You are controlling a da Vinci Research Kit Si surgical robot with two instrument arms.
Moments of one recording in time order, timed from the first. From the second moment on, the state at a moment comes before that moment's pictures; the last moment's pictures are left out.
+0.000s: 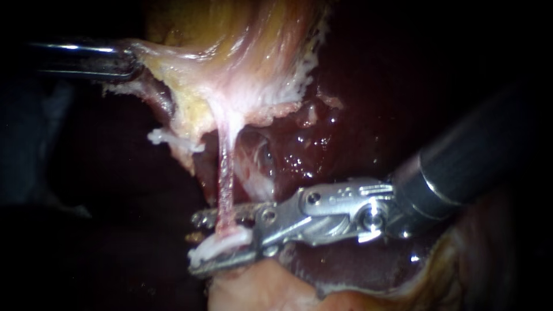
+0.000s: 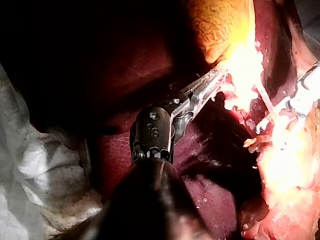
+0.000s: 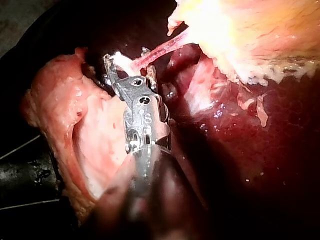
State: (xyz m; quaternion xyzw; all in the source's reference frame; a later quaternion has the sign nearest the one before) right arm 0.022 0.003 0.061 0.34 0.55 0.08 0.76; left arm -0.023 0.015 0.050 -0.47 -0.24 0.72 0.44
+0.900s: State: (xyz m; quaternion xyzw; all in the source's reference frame) right arm 0.026 0.003 0.064 0.33 0.54 0.09 0.77; left arm -0.023 0.015 0.050 -0.47 -0.24 0.72 0.44
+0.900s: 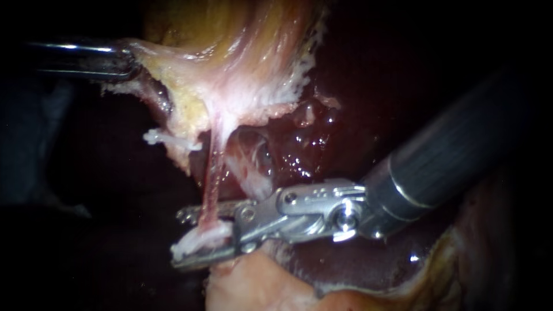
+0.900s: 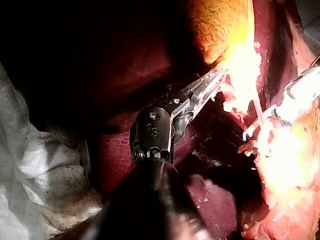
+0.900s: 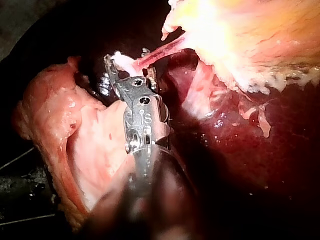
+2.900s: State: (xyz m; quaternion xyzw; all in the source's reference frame) right arm 0.019 0.007 0.065 0.25 0.54 0.18 0.79; left arm -0.023 0.015 0.050 -0.47 -0.24 0.72 0.44
